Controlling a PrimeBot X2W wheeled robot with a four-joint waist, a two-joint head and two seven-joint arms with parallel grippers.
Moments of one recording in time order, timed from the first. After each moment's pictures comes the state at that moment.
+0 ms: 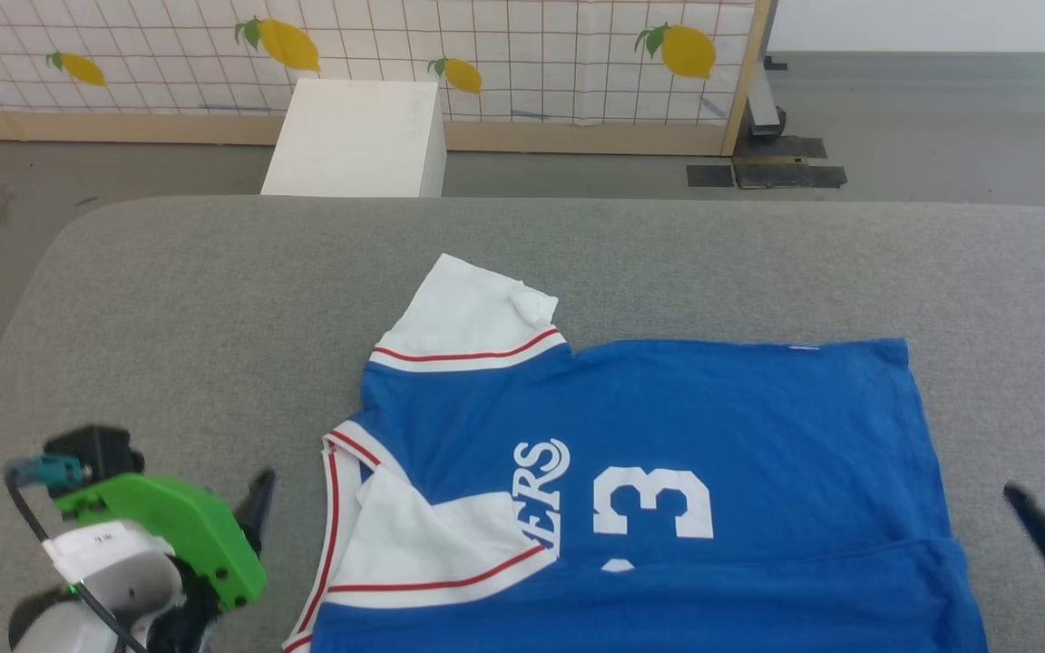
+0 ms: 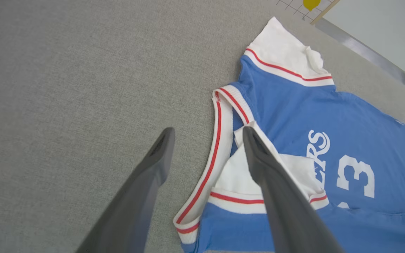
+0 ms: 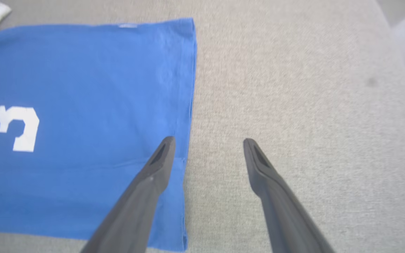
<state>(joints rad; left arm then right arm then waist) -0.01 0.51 -0.25 -0.20 -0.87 0.43 0.50 0.02 -0.38 -0.21 -0.01 0.38 0.13 0.74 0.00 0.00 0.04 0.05</state>
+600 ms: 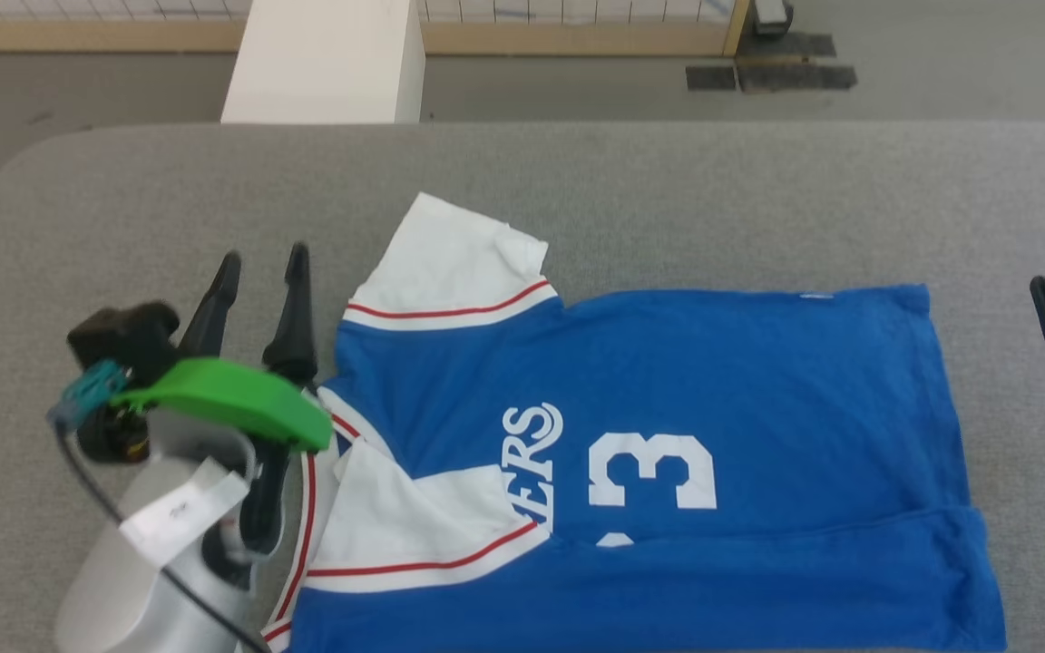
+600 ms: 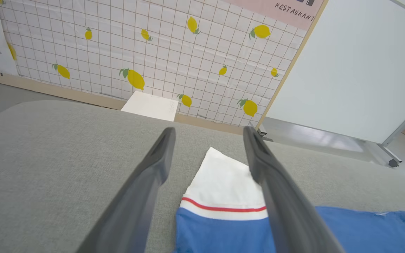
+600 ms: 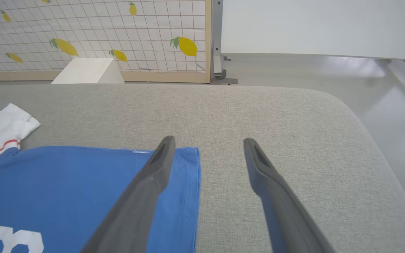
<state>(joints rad) -0.33 0.33 -0.30 0.10 -0.69 0.13 -0.13 -0.23 -0.36 -0.20 0.00 0.36 0.13 0.45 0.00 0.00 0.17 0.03</state>
